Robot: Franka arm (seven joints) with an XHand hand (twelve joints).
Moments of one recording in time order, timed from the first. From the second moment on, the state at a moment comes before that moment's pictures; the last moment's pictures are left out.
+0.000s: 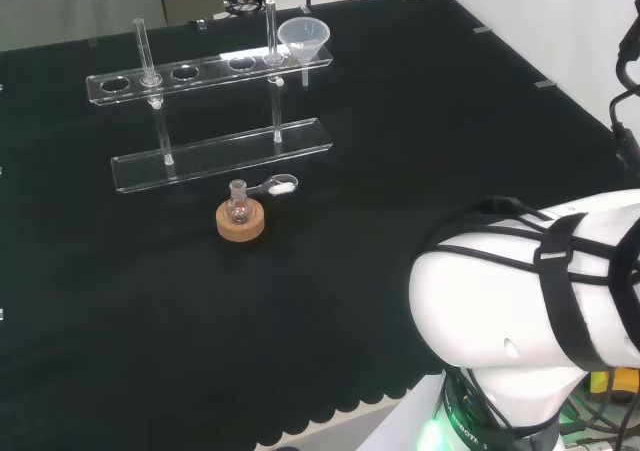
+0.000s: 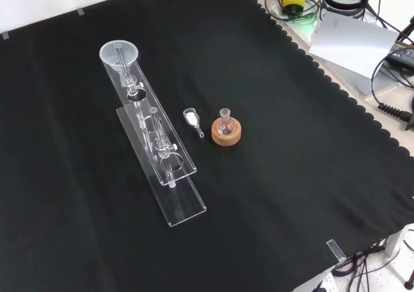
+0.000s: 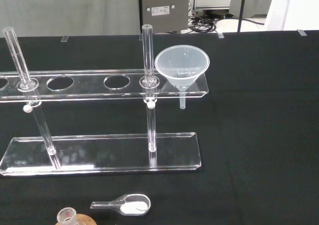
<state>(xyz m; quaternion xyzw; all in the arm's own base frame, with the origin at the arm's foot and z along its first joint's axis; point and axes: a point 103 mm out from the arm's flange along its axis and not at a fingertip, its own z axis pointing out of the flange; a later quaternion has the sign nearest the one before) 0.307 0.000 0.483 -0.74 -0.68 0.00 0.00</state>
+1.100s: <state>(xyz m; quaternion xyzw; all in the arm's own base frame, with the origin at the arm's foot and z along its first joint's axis) 0.349 -0.008 0.464 -0.75 -0.66 0.02 0.02</state>
